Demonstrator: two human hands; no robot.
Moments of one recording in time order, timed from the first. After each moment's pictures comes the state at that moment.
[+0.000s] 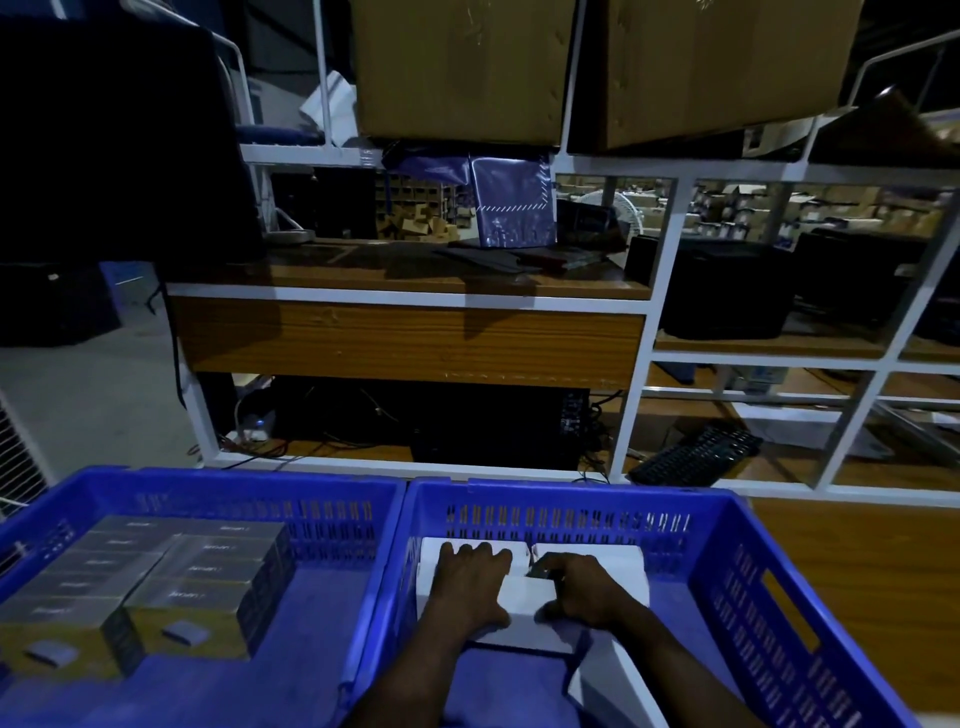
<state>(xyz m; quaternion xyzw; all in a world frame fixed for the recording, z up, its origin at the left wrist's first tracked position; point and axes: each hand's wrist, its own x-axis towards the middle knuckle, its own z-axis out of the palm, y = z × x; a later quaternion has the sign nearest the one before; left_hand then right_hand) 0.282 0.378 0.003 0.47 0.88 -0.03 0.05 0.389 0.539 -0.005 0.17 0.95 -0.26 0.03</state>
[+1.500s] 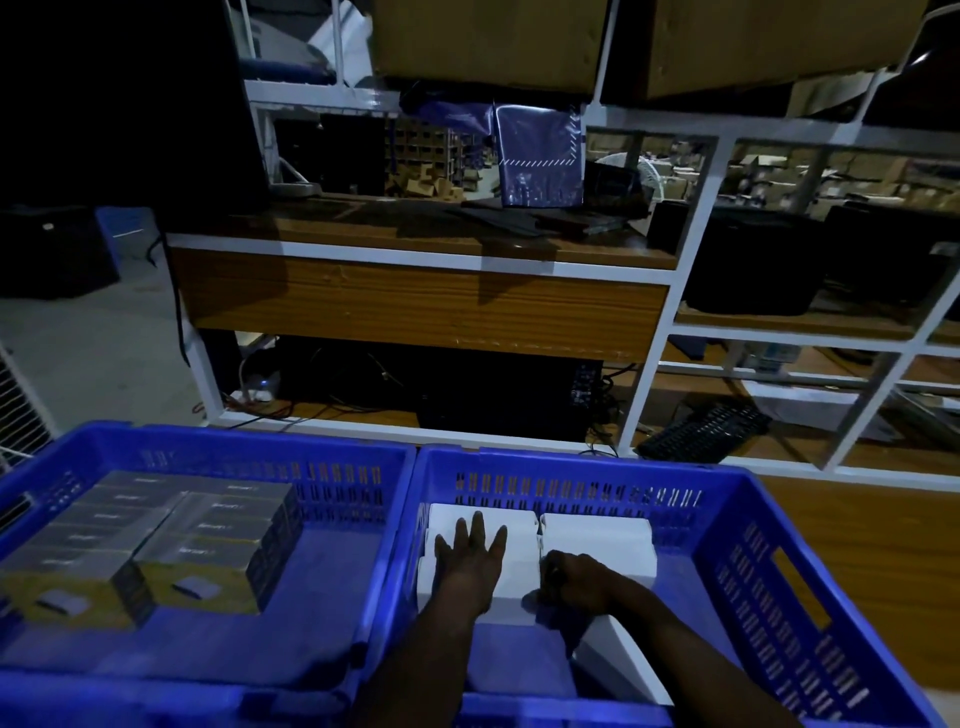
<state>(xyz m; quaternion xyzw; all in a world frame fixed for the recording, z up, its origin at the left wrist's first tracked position) 0.271 0.379 -0.048 0.43 0.89 -0.09 0.16 0.382 0.519 -0.011 0.22 0.92 -0.26 0.21</state>
